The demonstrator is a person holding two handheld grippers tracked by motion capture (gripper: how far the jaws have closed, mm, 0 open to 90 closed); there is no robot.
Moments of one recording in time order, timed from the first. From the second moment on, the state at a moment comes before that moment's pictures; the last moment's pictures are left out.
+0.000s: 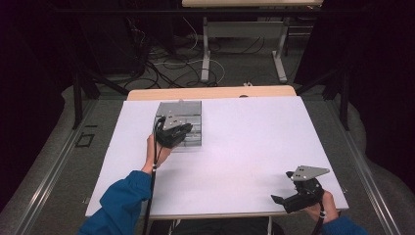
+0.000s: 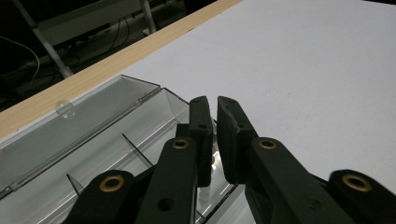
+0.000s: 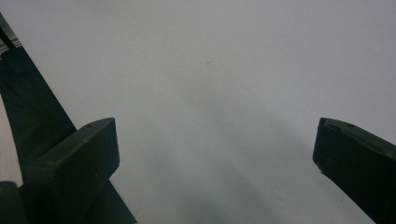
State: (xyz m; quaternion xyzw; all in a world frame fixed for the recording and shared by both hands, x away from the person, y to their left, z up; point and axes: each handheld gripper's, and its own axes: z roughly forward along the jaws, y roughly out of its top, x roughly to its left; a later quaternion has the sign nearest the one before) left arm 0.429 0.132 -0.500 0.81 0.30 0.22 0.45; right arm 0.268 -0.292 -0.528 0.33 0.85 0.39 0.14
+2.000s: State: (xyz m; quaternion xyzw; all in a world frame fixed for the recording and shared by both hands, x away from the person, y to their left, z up) left arm 0.453 0.125 -0.520 0.82 0.37 0.20 0.38; right arm 0.268 -0.292 -0.528 0.33 0.85 0.38 0.14
